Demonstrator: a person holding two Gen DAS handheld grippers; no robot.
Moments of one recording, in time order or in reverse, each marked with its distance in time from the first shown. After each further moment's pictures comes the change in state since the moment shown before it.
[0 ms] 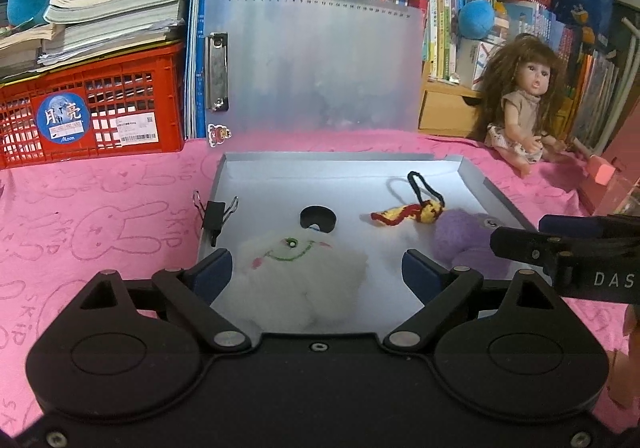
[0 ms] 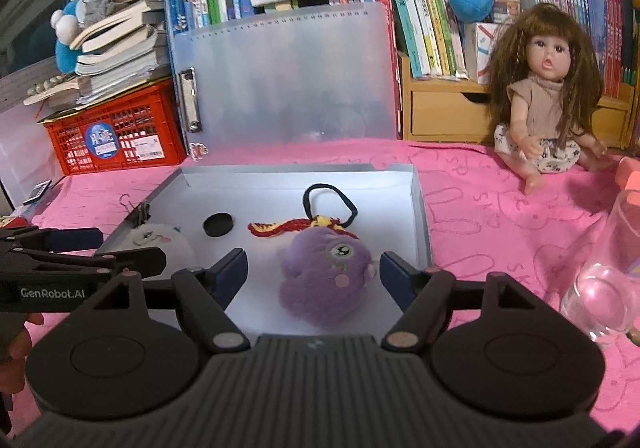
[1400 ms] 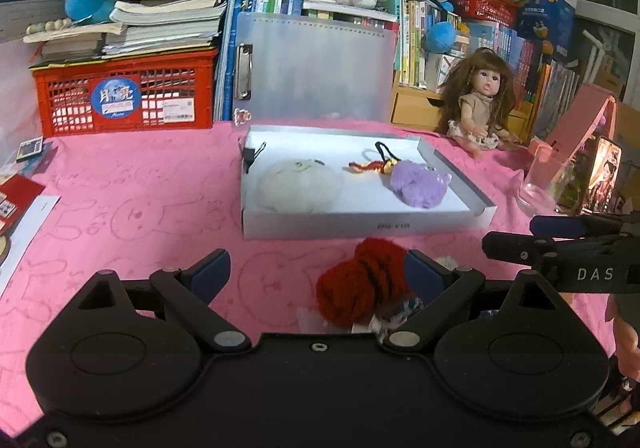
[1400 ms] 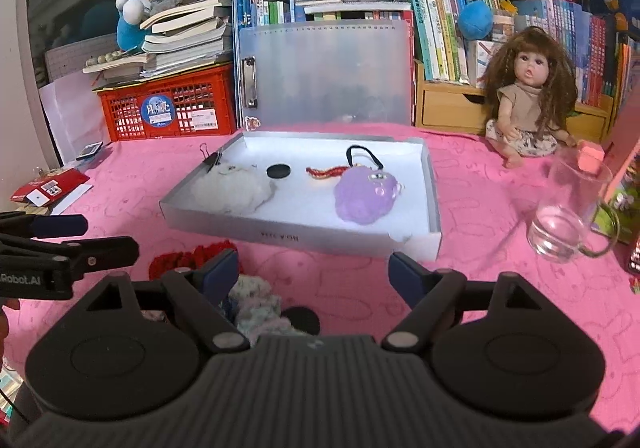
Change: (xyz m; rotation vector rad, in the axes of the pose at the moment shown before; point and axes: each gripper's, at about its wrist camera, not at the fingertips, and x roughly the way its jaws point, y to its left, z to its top) left arm -0.151 0.015 -0.087 -0.019 -0.047 -0.032; right arm -0.111 0.042 -0.064 -0.063 -0.007 0.013
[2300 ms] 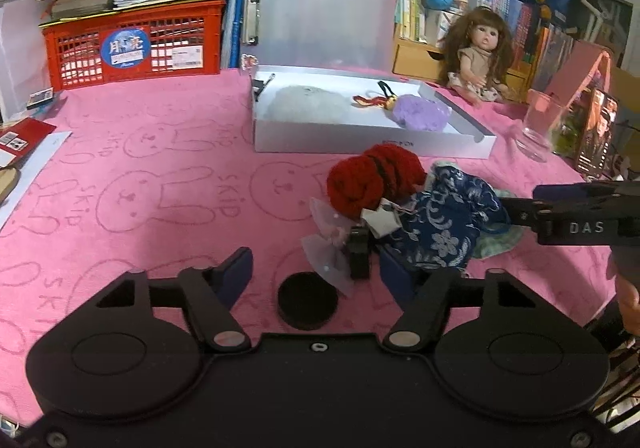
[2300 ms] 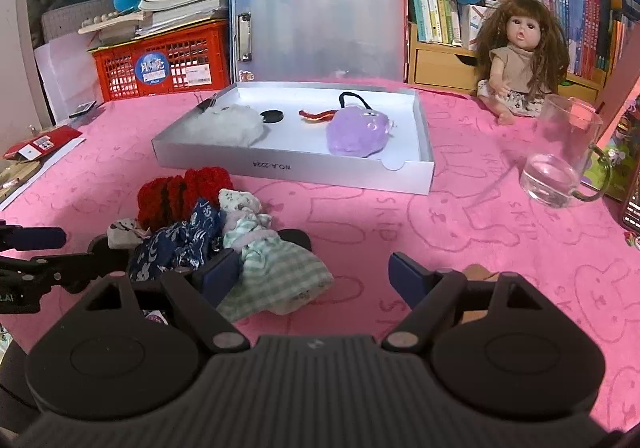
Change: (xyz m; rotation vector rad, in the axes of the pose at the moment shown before) left arm -0.014 0.004 -0.058 0.009 0.094 0.000; right arm 0.002 0.003 -0.040 -0.023 0.079 -0.034
